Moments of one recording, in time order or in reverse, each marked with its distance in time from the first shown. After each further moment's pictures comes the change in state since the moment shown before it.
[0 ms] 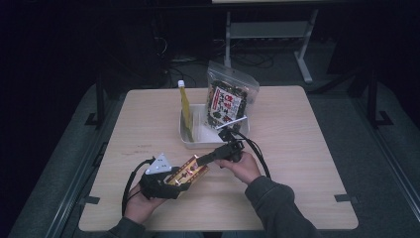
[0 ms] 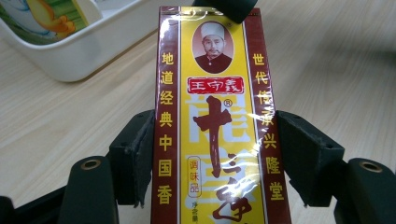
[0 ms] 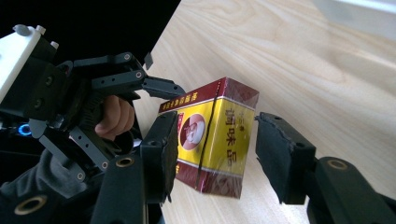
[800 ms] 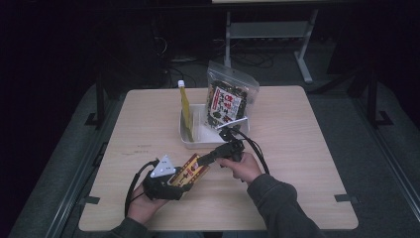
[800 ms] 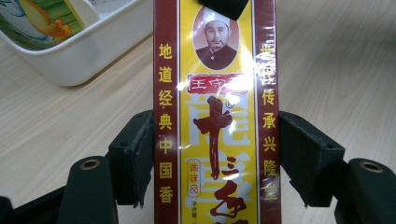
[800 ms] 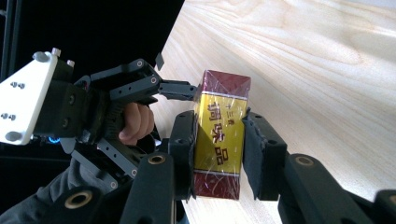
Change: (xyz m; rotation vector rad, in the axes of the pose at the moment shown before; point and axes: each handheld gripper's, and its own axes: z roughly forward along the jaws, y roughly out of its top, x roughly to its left) left arm -0.004 -0.002 0.008 0.010 0.037 0.042; right arm -0.002 0.000 -0.001 0.015 0.049 0.103
